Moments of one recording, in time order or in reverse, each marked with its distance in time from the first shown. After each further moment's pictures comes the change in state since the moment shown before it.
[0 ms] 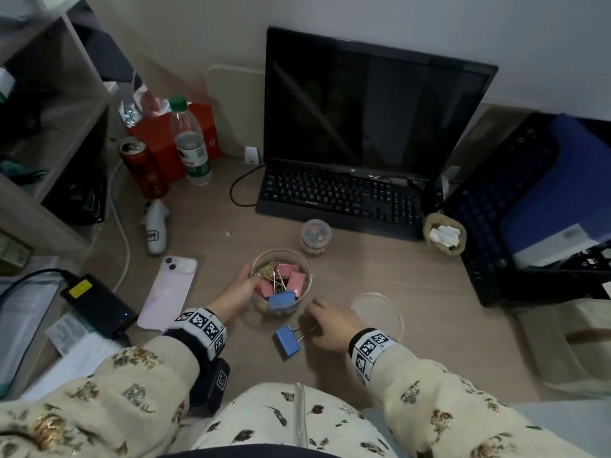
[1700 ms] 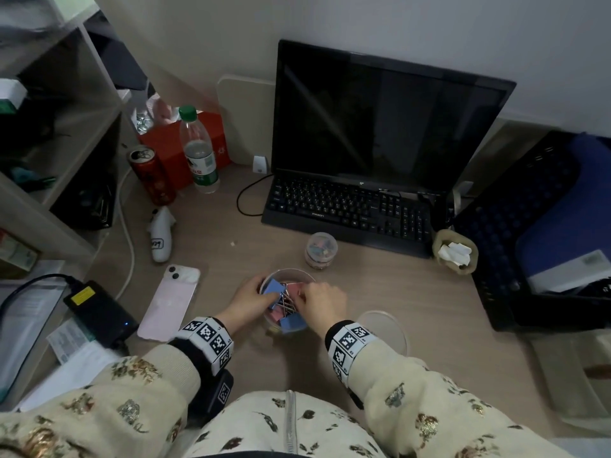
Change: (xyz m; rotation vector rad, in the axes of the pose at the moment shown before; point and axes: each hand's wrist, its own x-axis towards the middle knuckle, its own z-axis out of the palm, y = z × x) left_hand 0.016 0.003 0.009 0.305 0.074 0.059; right_hand 0.051 -0.032 -0.042 -0.010 0.296 0.269
